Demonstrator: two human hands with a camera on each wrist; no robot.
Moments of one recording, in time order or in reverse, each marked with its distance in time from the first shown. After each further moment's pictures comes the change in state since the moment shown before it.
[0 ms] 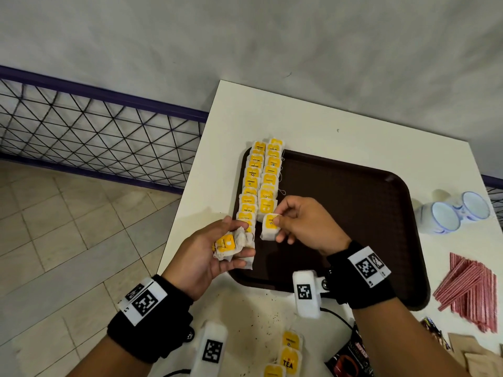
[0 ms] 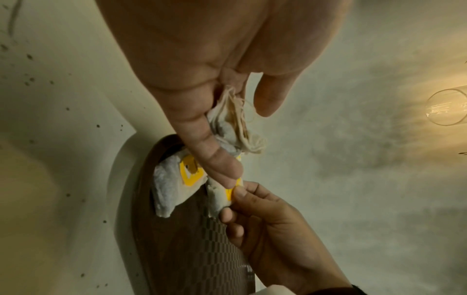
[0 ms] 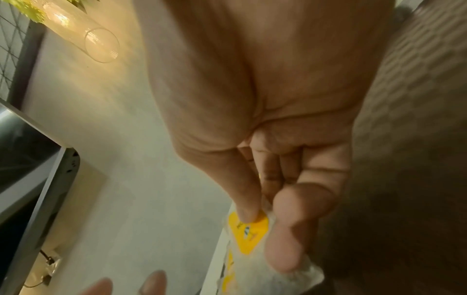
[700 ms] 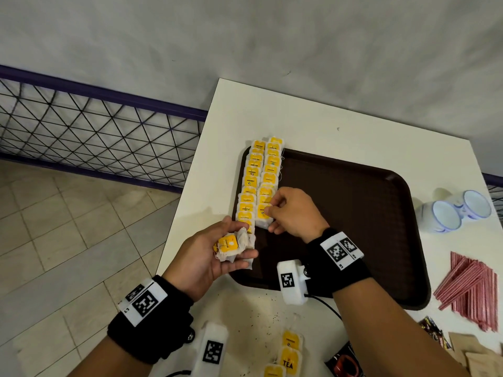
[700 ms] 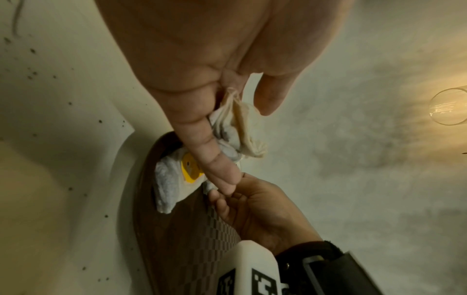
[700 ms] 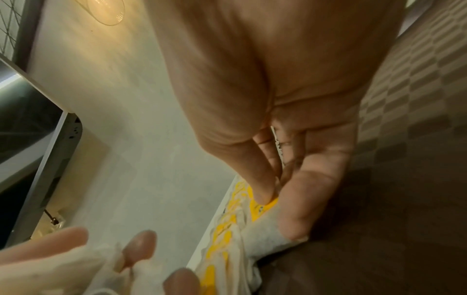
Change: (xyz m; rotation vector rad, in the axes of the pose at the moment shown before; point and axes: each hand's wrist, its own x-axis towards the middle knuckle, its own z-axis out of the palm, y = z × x) left_hand 0.001 0.000 0.002 -0.032 -0.005 -0.027; right_hand 0.031 -0.002 0.015 -0.057 0.134 0.110
